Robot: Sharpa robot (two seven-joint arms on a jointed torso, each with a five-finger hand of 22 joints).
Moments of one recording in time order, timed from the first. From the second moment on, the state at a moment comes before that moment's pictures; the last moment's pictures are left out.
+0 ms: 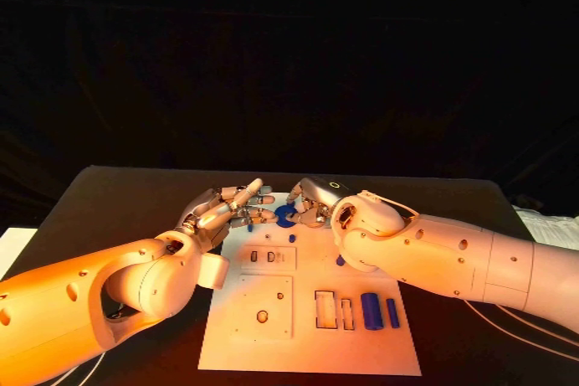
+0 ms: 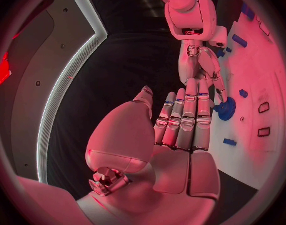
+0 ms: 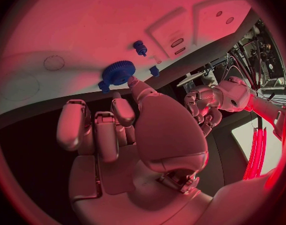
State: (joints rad) left arm 1.15 -0.92 0.02 1.74 0.02 -0.34 0.40; left_hand 1.33 0.07 0.02 0.24 0.07 0.90 0.23 0.10 0.07 0.99 0.18 0.10 0.08 1.06 0.13 0.31 0.33 0.18 0.93 0.23 0.33 0.12; right arm 1.25 -0.52 -0.06 1.36 -1.53 -0.41 -0.33; right_hand 1.30 -0.07 0.24 0.07 0.16 0.94 0.16 0.11 0.11 1.33 0.06 1.14 1.20 1.47 -0.02 1.51 1.31 0.09 1.34 0.09 1.38 1.11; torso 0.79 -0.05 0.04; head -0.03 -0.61
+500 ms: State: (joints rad) left arm 1.15 -0.92 0.02 1.74 0.02 -0.34 0.40; left_hand 1.33 0.07 0.02 0.24 0.07 0.90 0.23 0.10 0.07 0.99 0.18 0.10 0.08 1.06 0.13 0.31 0.33 0.18 0.93 0.23 0.33 0.12; right arm 1.25 -0.63 -0.06 1.44 -1.50 -0.47 -0.29; right_hand 1.30 -0.07 0.25 0.07 0.16 0.91 0.16 0.08 0.10 1.31 0.07 1.11 1.17 1.46 -0.01 1.51 1.31 0.09 1.34 0.09 1.37 1.10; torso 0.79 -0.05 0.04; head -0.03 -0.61
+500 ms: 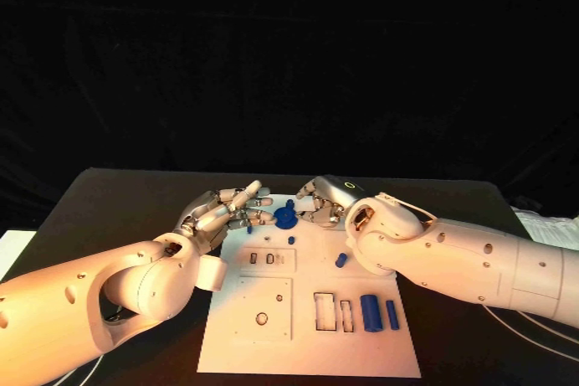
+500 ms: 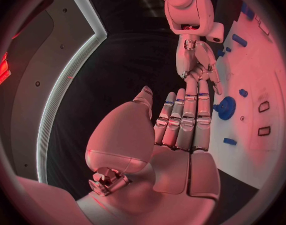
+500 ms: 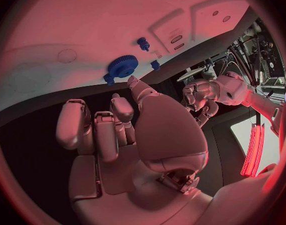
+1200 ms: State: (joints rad) left arm 1.14 -0.93 0.02 1.72 0.02 -0.34 0.40; left_hand 1.33 0.07 0.02 0.24 0.07 0.90 0.23 0.10 0.07 0.99 0.18 0.10 0.08 1.06 0.13 0.31 0.33 0.18 0.93 0.23 0.33 0.12; right arm 1.25 -0.94 -0.05 1.47 -1.17 -0.45 0.11; right_hand 1.33 -0.09 0.28 0.04 0.21 0.92 0.16 0.08 0.11 1.32 0.07 1.13 1.19 1.46 -0.01 1.51 1.31 0.09 1.34 0.09 1.37 1.11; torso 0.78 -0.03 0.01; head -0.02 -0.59
